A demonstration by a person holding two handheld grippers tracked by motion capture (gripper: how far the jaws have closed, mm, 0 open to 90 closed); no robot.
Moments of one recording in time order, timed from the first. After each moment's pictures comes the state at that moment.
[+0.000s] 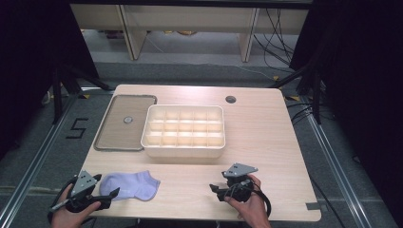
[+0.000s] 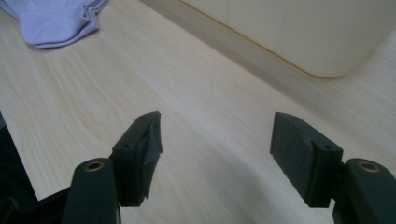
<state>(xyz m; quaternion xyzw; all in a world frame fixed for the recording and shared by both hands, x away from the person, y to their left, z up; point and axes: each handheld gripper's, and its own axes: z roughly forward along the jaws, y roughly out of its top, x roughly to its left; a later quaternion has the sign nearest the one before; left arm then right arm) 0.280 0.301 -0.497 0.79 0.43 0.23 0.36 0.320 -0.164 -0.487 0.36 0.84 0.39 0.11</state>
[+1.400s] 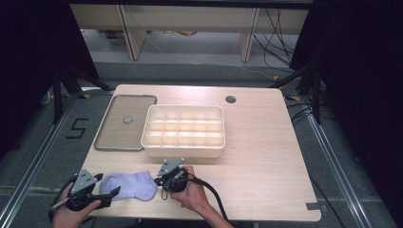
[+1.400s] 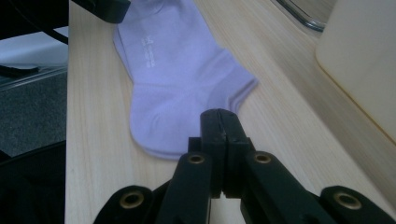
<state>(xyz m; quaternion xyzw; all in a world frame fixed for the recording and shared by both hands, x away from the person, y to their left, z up) 0.283 0.298 -0.497 0.78 0.45 0.22 0.38 0.349 0.009 -0.497 0.18 0.90 0.41 0.05</state>
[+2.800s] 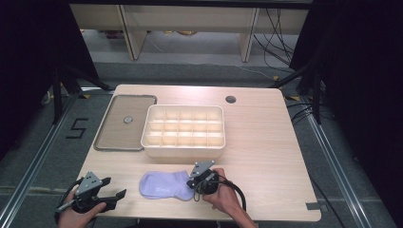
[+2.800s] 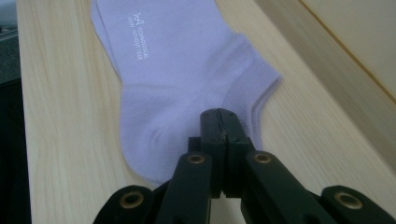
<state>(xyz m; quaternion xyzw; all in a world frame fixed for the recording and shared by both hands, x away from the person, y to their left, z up) 0.279 0.282 -0.500 0.78 0.45 0.18 0.41 0.347 -0.081 -0.505 0.21 0.91 0.34 0.07</state>
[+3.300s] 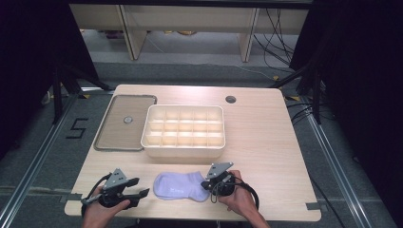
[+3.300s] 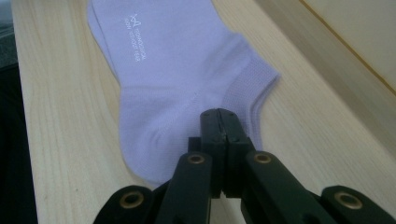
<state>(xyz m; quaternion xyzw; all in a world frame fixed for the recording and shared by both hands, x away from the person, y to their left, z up) 0.297 0.219 -0.503 0.81 0.39 0.13 0.42 0.342 -0.127 -0.502 0.23 0.91 0.33 0.07</state>
